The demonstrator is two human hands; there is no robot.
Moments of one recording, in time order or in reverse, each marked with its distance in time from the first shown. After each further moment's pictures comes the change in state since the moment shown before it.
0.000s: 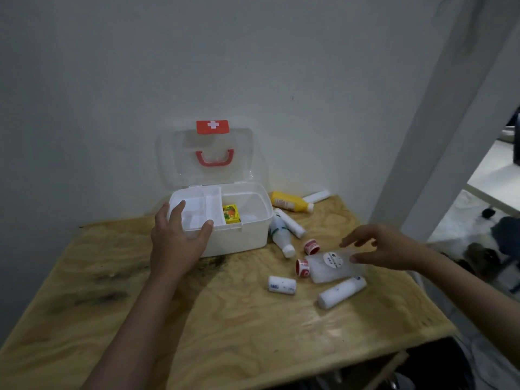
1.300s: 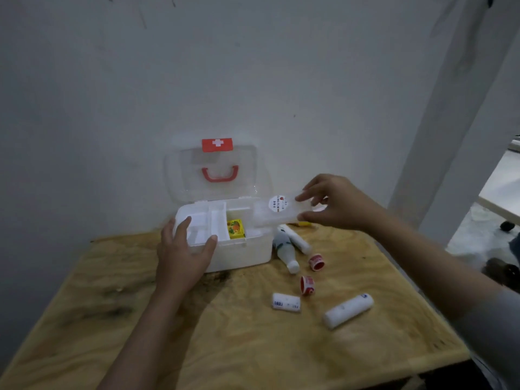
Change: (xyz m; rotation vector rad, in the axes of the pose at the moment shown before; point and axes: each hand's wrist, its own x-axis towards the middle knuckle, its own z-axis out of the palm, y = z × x) left_hand 0.001 0.000 0.000 -0.010 0.000 -0.016; right_hand 0.052 -0.119 -0.041 -0.106 0.311 -0.292
